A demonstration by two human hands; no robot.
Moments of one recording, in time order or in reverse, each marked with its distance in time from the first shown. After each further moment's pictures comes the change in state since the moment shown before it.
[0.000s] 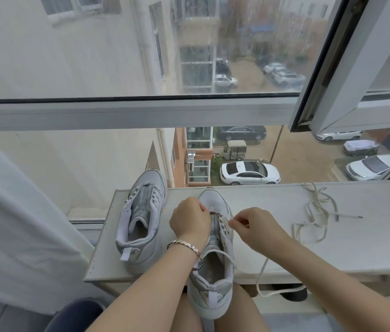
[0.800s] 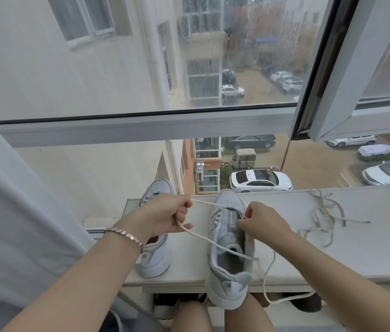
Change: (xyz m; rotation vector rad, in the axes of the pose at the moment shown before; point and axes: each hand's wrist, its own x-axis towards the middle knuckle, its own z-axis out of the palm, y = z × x) left_hand 0.019 -0.016 -0.095 -0.885 -0.654 -0.371; right_hand 0.017 -0.009 -0.012 -0.045 -0.049 0.251
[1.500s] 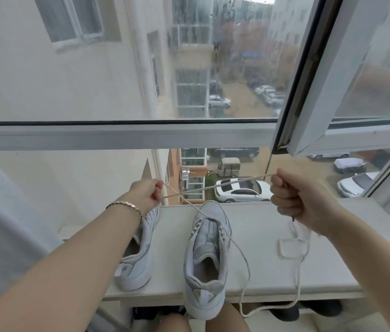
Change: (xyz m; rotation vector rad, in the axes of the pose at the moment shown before) left_hand 0.061 0.035 -0.015 -0.382 0.289 0.154; right_hand -0.026 0.025 -0.112 1.215 -0.243 -0.203
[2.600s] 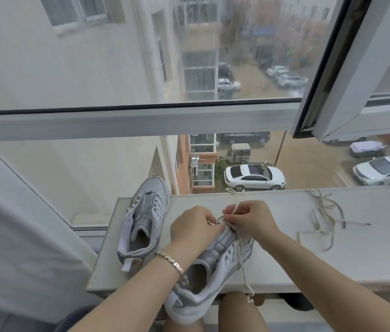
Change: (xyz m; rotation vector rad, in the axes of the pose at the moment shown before) left_hand -0.051 -0.096 0.020 1.292 -0.061 0.538; right_hand 0.060 0.115 0.050 -0.497 0.276 0.010
